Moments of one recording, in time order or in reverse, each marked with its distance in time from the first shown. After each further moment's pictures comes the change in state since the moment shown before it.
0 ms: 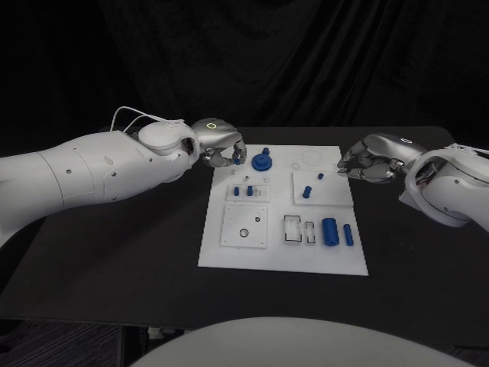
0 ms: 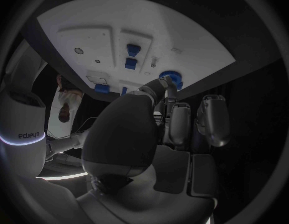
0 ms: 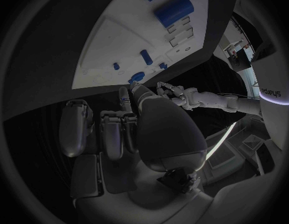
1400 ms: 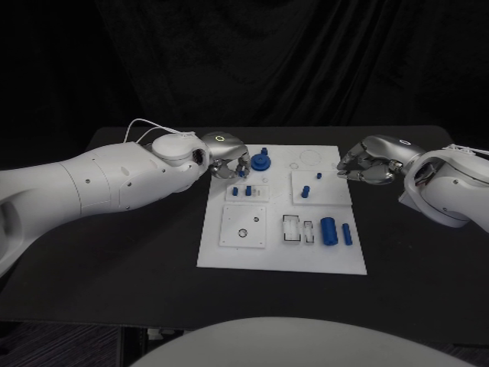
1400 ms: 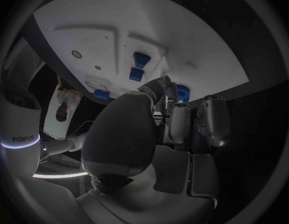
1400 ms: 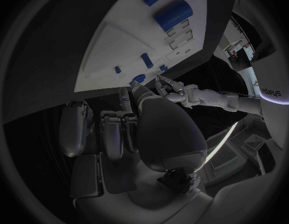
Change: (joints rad) left arm -0.047 0.060 0.000 -0.040 0.000 0.044 -0.044; left_hand -0.016 0.000 -0.002 0.002 0.006 -0.007 0.000 -0.016 0.006 0.003 0.003 -0.007 -0.006 0.000 0.000 -0.004 -0.008 0.000 0.000 0.000 0.000 0.000; right arm -0.003 -0.003 0.000 0.002 0.000 0.016 -0.009; right_hand 0.000 0.000 0.000 0.000 0.000 0.000 0.000 -0.004 -0.001 0.000 0.000 0.000 0.000 0.000 0.000 0.000 0.000 0.000 0.000 0.000 0.000 0.000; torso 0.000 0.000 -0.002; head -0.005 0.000
